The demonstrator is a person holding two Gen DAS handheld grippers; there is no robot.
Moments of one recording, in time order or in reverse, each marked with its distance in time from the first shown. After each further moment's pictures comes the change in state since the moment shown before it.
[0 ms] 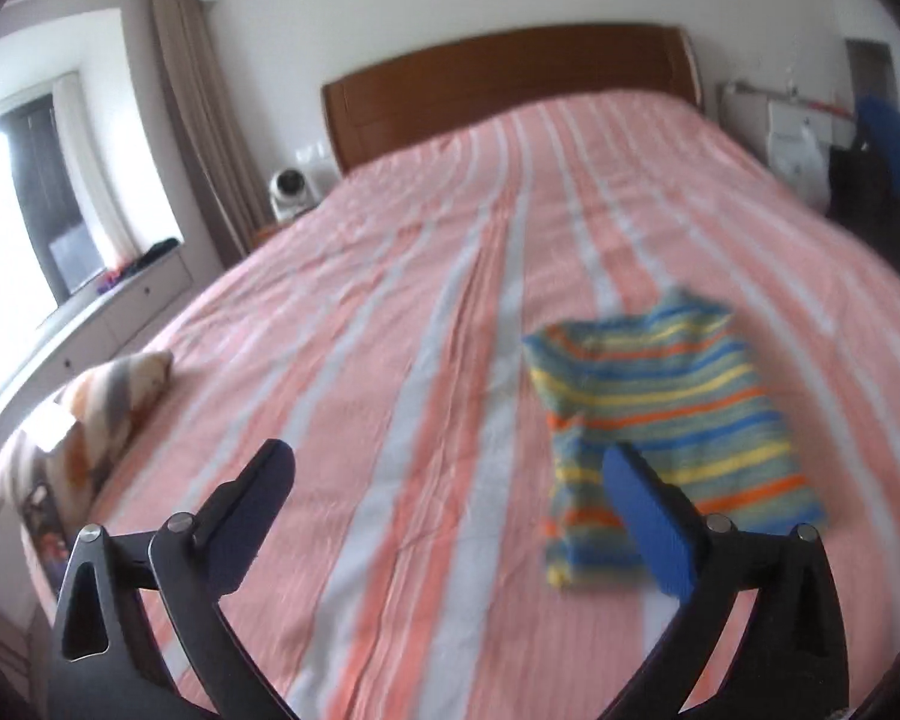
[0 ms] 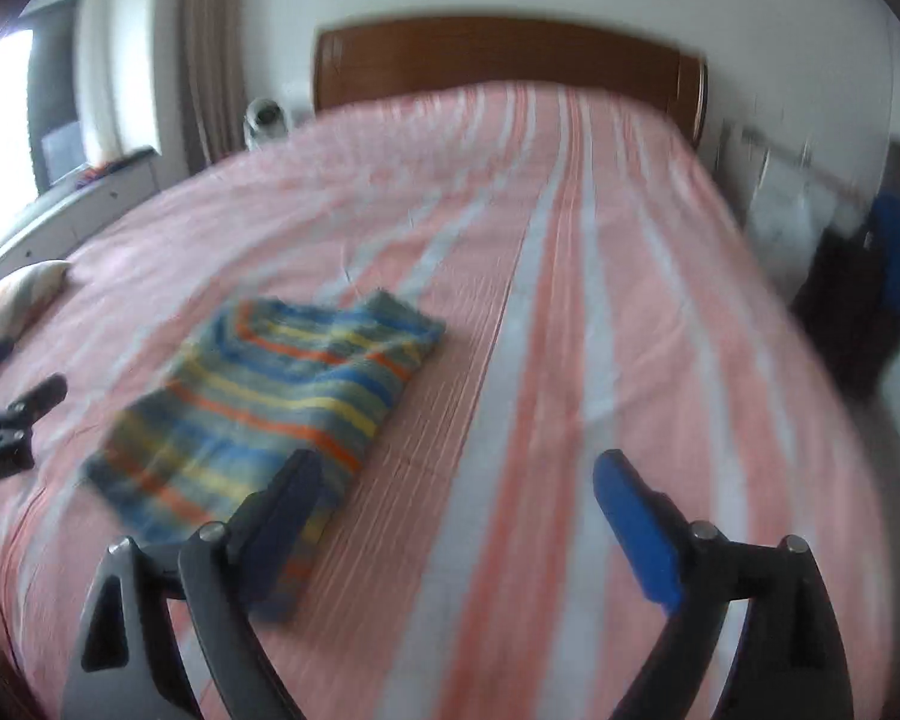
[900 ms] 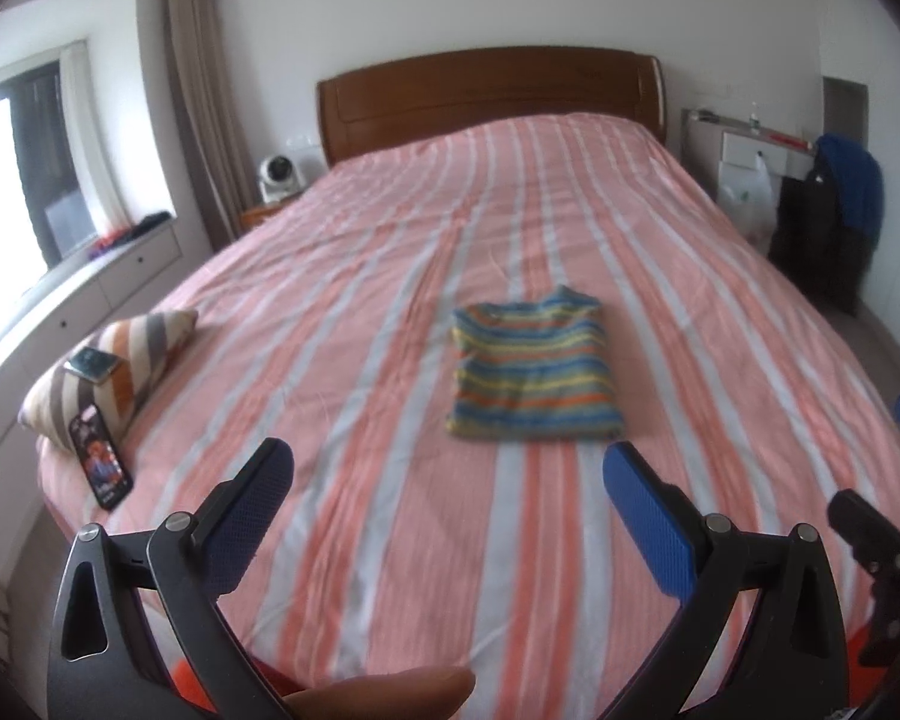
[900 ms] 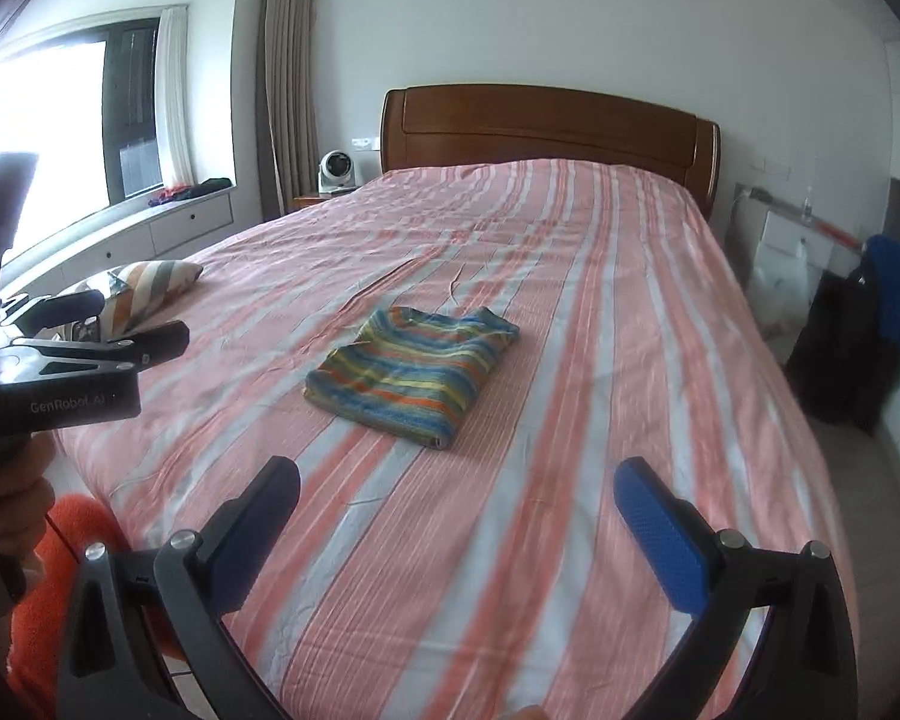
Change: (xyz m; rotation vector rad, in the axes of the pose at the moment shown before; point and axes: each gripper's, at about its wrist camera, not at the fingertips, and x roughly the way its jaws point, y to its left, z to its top) left arm -0.186 -0.015 -0.028 -0.066 0.043 -0.095; right arm -0.219 0.044 -0.081 -0.037 -0.090 0.080
